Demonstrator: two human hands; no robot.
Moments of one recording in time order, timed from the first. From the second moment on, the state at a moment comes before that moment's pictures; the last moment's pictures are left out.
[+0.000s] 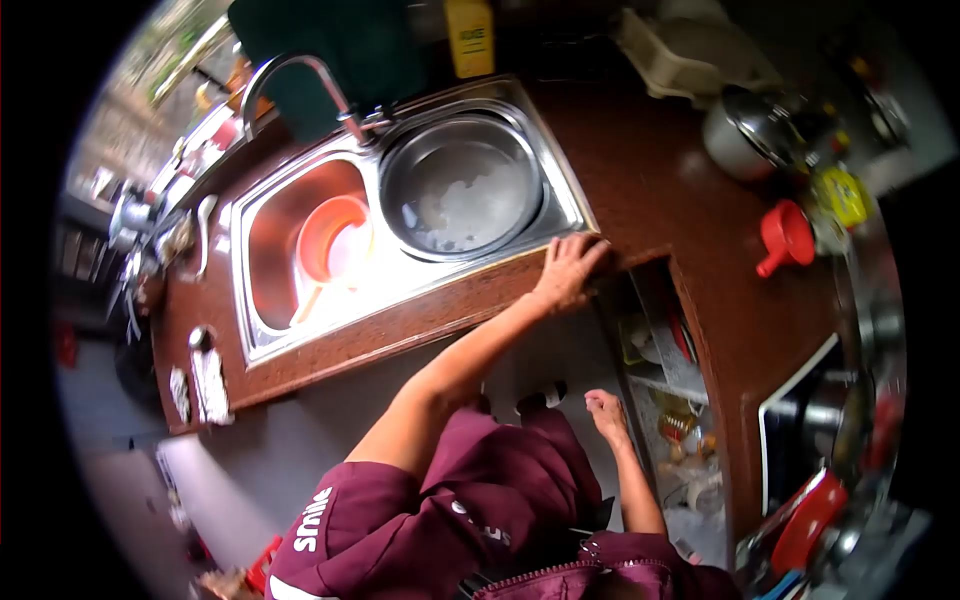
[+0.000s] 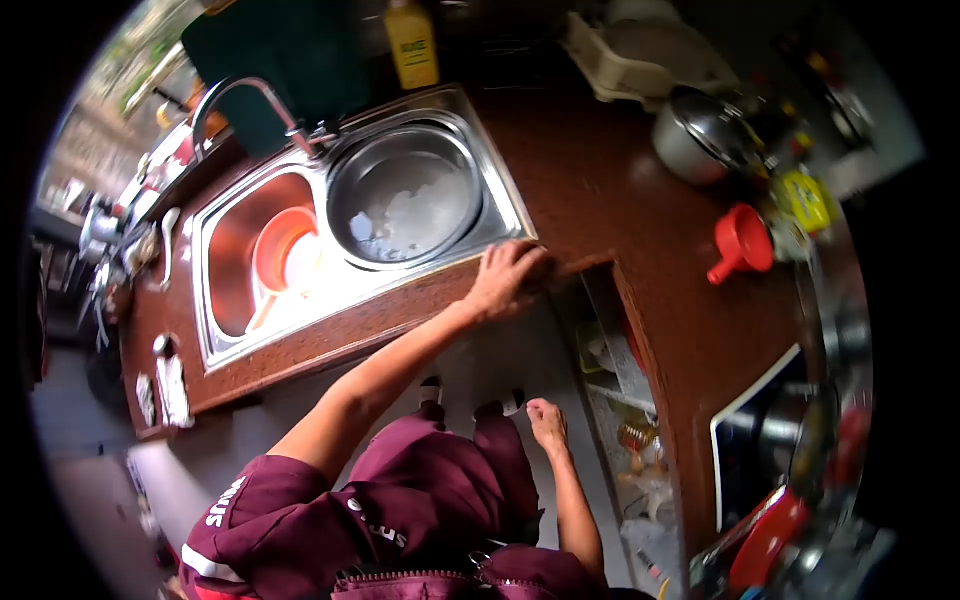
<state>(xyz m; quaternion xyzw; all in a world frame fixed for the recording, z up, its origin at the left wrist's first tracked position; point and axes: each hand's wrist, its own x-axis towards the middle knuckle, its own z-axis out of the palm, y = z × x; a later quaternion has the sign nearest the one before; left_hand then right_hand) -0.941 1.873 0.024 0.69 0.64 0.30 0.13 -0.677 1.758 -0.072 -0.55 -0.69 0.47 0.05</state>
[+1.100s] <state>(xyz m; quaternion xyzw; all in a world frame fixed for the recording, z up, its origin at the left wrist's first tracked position) -1.023 1.509 0.341 0.56 -0.01 0.68 0.47 -0.803 1.614 -0.023 -0.15 -0.93 0.33 -0.11</state>
